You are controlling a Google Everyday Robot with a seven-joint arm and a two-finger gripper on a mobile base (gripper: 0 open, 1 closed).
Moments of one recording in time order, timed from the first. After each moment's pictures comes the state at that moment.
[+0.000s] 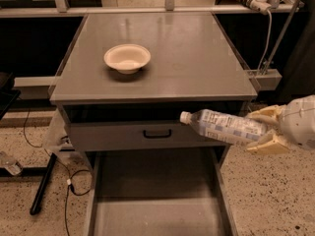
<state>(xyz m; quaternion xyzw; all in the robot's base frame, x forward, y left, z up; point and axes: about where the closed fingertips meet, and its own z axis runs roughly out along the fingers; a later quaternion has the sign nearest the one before) 0.444 -0.236 0.834 -0.59 0.73 0.05 0.33</state>
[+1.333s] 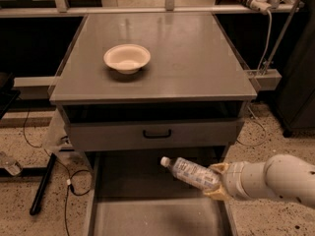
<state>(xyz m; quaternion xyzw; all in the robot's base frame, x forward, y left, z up) 0.435 -0.181 0.616 -0.54 0.78 0.07 0.30</state>
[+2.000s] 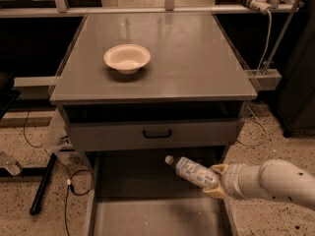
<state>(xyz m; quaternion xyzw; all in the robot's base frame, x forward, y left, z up) 0.460 -0.193 0.568 -0.51 0.80 0.07 0.31</state>
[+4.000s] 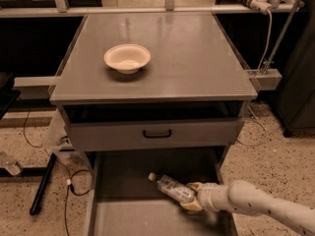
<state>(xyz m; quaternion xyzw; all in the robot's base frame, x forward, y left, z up) 0.492 -0.135 0.384 -0.50 0.78 0.17 0.34</state>
